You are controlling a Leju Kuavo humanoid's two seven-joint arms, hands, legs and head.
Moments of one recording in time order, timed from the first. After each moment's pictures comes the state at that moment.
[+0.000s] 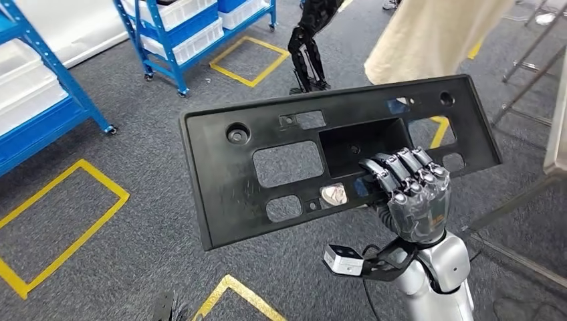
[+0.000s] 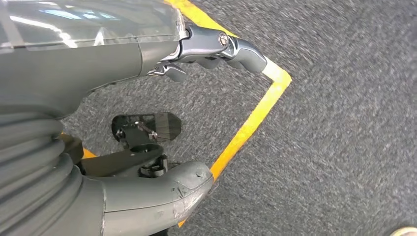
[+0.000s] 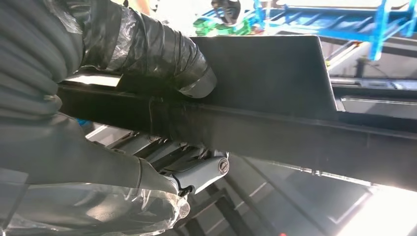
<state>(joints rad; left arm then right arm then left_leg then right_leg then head) -0.16 -0.20 0.80 -0.22 -0.66 0.03 -0.52 -0.23 0.06 0.13 -1.83 1.19 -0.70 -0.56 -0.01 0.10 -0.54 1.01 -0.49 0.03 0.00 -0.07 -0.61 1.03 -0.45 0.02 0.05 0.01</state>
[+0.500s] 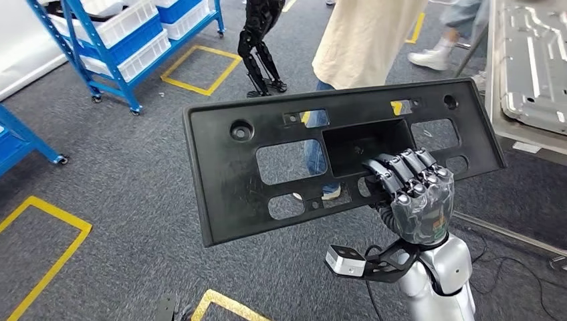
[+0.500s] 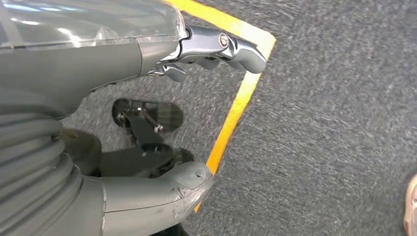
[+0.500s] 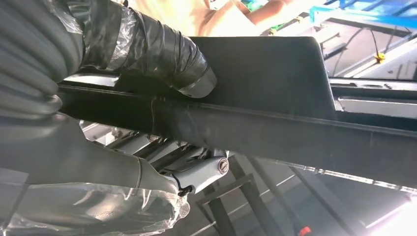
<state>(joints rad) -0.15 -0.20 0.80 -0.22 -0.66 0.03 -0.52 -0.23 0.06 0.12 -1.84 1.19 -0.70 -0.56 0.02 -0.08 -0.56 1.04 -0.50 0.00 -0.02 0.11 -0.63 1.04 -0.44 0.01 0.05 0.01</state>
